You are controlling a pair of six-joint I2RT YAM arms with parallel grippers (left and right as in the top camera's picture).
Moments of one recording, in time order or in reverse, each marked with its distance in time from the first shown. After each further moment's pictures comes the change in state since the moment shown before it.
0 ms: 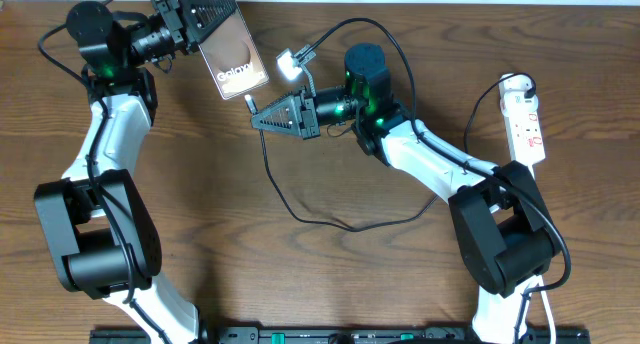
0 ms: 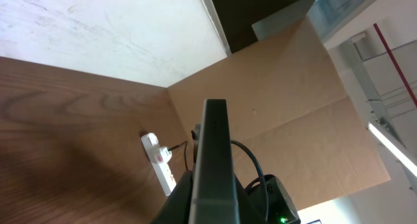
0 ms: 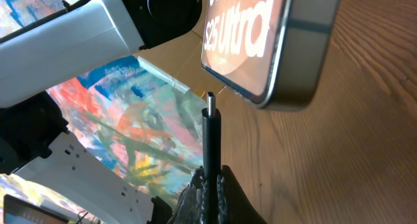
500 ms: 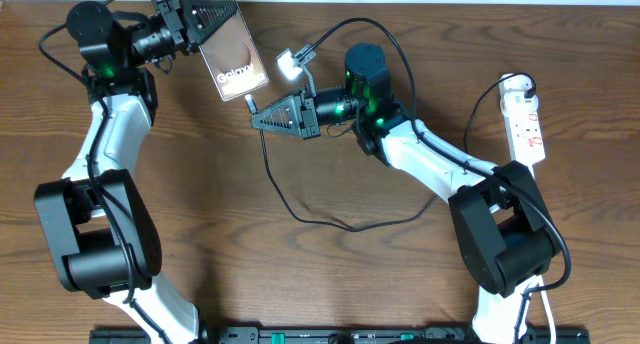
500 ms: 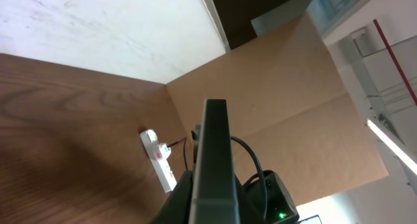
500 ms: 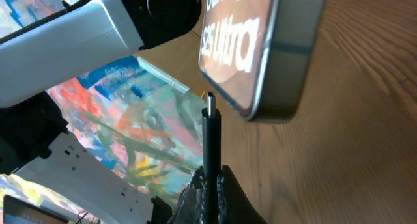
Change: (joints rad) left arm 0.000 0.000 0.000 0.000 0.020 0.000; right arm -0.003 0.000 0.000 0.000 0.000 0.000
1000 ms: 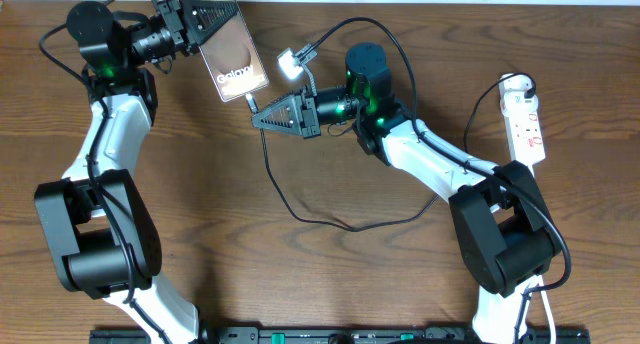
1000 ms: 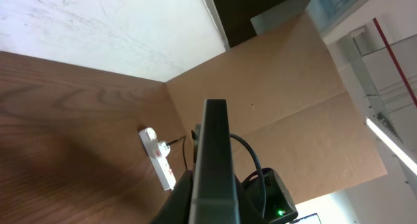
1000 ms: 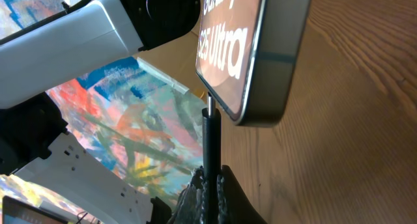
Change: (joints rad) left arm 0.000 0.000 0.000 0.000 0.003 -0.005; right arm -0.002 0.000 0.000 0.000 0.001 0.000
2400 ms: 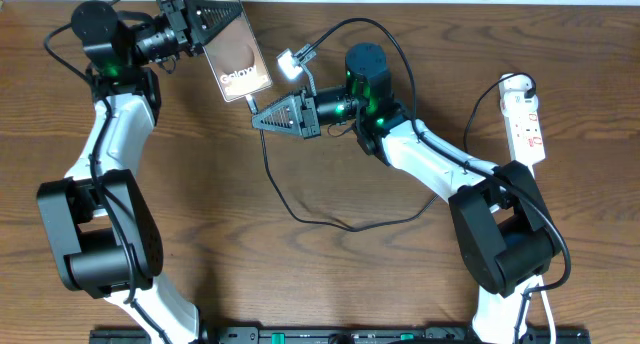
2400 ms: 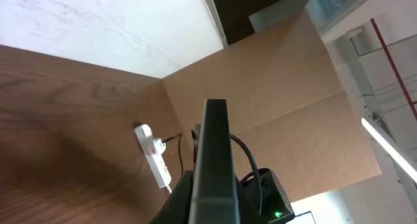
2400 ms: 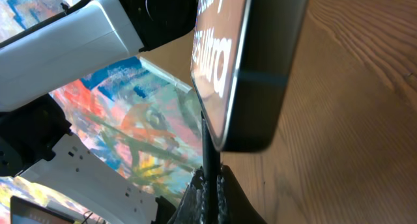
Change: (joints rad) left arm -0.019 0.000 0.000 0.000 0.002 -0.021; right arm 0.000 0.000 0.000 0.006 -0.006 0.026
